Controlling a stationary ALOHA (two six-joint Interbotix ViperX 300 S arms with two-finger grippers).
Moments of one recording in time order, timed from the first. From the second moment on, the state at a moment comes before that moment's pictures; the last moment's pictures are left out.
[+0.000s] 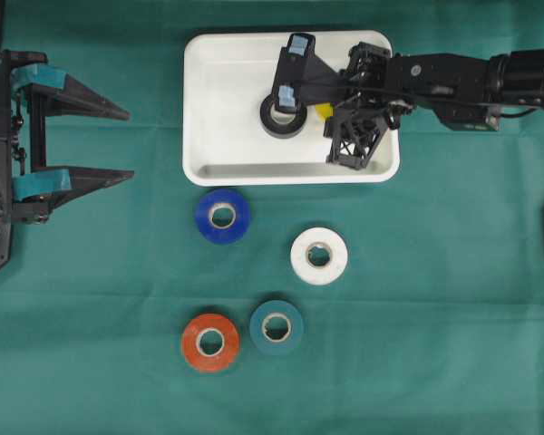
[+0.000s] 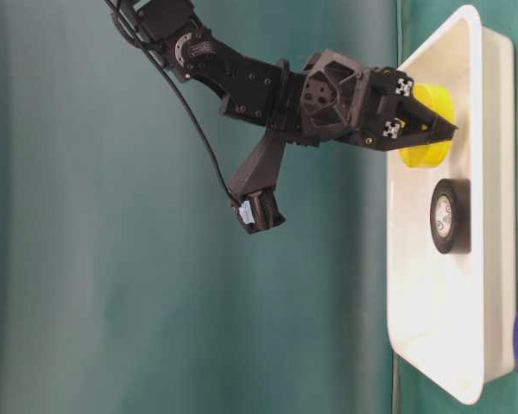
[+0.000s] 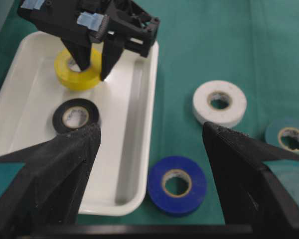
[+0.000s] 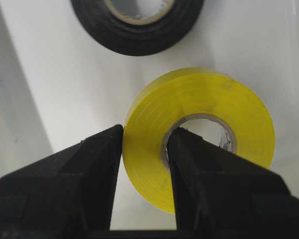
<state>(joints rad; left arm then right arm) 0.13 -0.82 0.92 0.00 0.27 0.06 -0.32 0.20 0.39 -0.20 0.63 0.20</state>
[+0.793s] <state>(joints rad) 0.13 -0.82 0.92 0.00 0.27 0.06 -0.32 0.20 0.40 -0.21 0.64 0.21</state>
